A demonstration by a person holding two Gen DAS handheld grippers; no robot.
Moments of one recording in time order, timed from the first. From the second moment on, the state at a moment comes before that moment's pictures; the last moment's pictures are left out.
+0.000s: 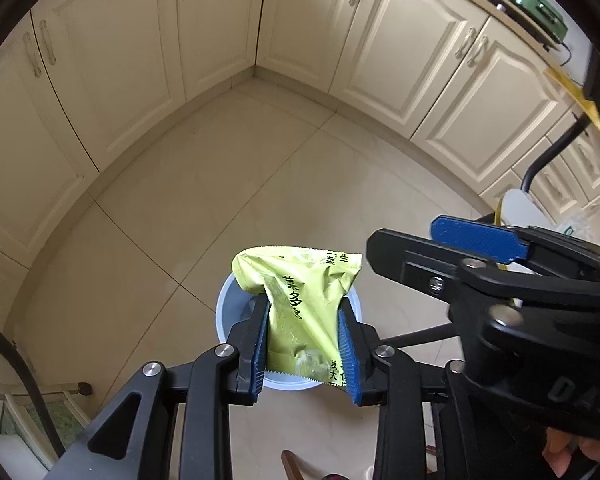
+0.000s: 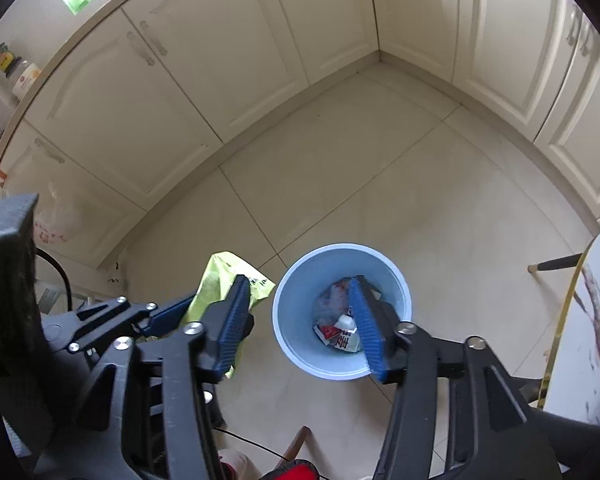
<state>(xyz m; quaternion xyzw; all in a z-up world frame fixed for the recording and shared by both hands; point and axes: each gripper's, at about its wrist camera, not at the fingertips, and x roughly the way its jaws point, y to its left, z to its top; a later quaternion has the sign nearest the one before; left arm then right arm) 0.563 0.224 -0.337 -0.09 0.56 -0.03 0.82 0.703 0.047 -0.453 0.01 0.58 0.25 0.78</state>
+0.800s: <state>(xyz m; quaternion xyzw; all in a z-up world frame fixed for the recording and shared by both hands) 0.512 0.239 -0.204 -0.11 0.43 0.12 0.89 0.662 0.032 -0.333 0.02 0.49 0.28 0.83</state>
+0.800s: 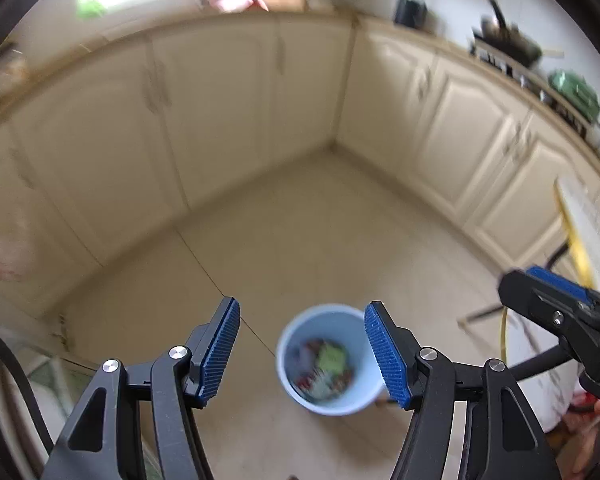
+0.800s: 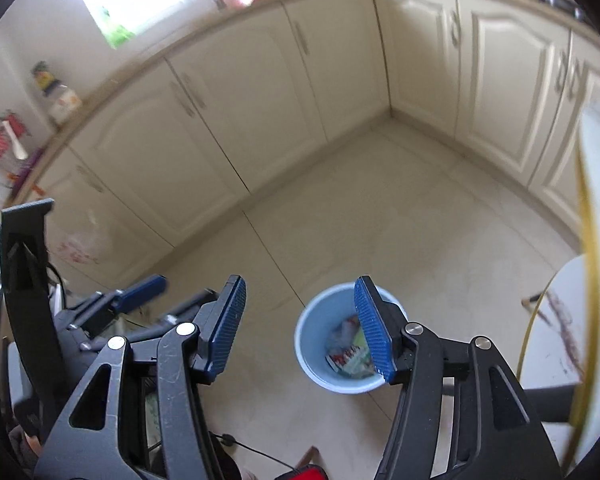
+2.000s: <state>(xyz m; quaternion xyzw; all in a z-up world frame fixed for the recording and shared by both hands) 0.243 -0.029 -0.112 0.00 0.07 0.08 0.99 0.373 -0.207 -0.045 0.01 0.12 0.08 0.99</state>
